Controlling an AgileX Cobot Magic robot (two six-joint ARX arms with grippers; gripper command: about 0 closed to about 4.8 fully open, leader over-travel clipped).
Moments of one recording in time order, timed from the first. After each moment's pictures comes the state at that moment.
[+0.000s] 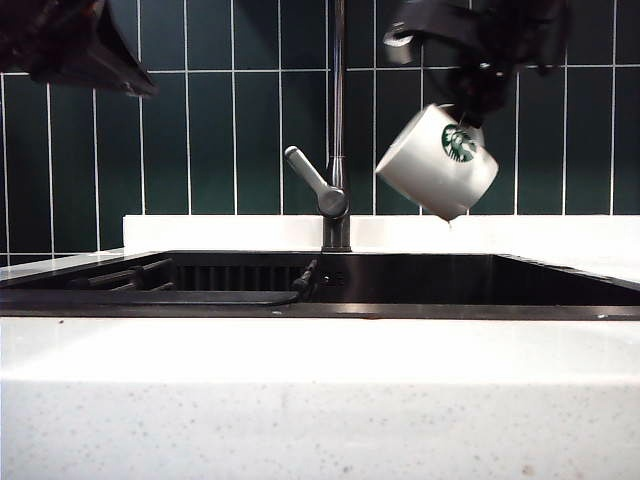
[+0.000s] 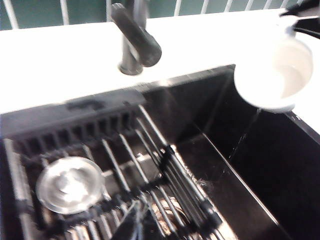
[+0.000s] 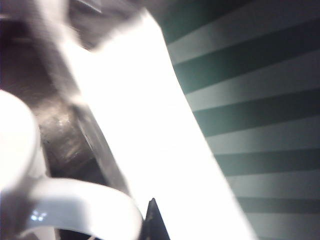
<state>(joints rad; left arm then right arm) -0.31 1.02 0.73 -0.01 0.28 -0.04 0.31 1.58 1.29 -0.13 0.15 -0.96</state>
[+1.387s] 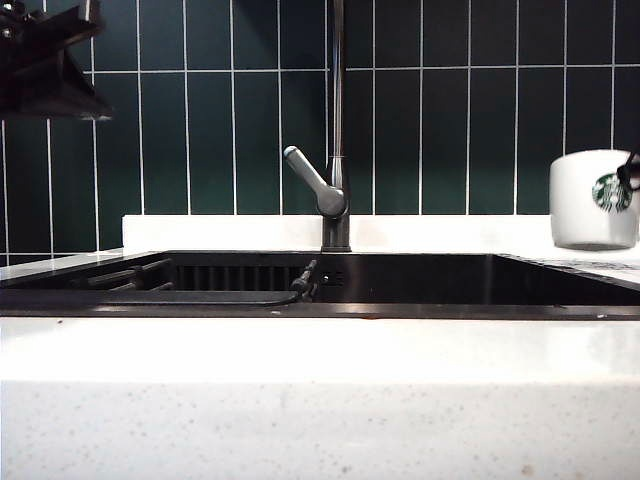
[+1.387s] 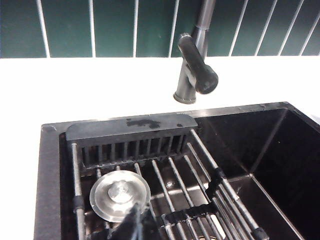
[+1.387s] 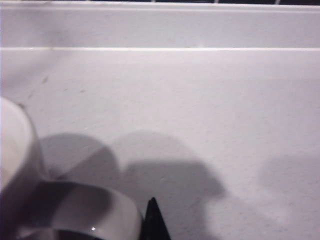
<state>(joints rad) -0.31 0.94 0.45 0.38 0.09 -0.08 -0.21 1.58 0.75 0.53 -0.06 -0.06</state>
